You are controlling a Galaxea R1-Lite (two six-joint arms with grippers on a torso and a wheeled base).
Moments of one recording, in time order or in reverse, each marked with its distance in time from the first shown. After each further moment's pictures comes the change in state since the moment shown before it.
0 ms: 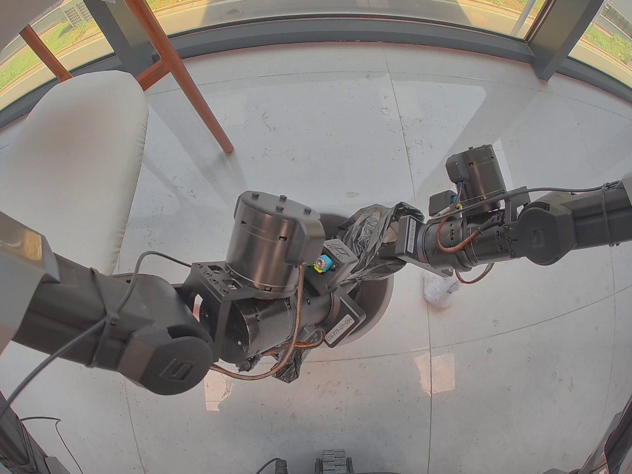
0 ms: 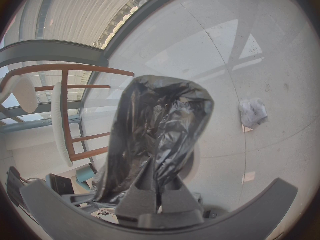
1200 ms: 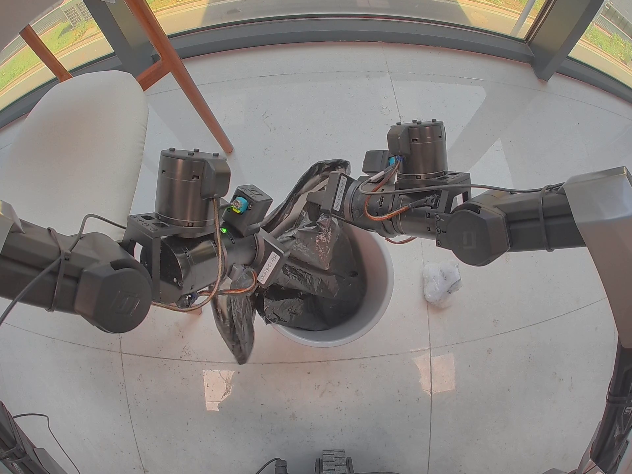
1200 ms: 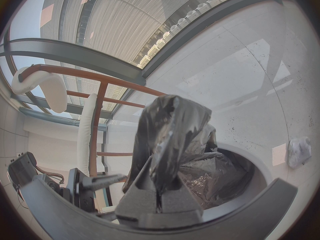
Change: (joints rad) left arm 0.230 -0.059 -0.014 -0.001 -0.001 0.001; right arm 0.119 0.208 -0.288 -0.292 -0.004 -0.001
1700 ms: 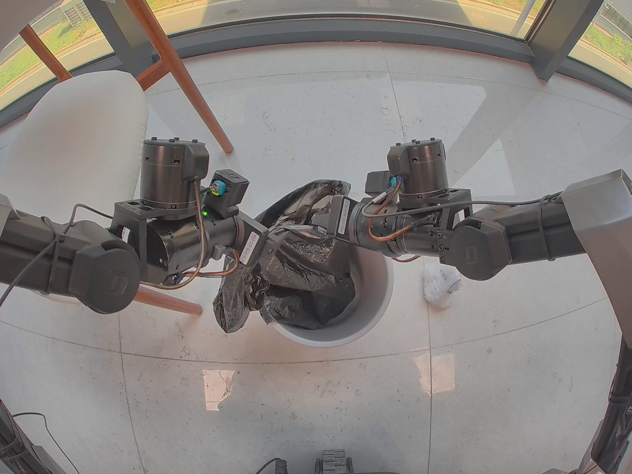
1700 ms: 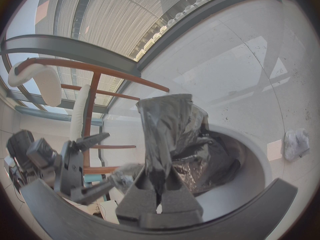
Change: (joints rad) left arm 0.074 0.003 -0.032 0.000 -0.005 -0.017; right arm 0.000 -0.013 0.094 -0.001 0.000 -0.019
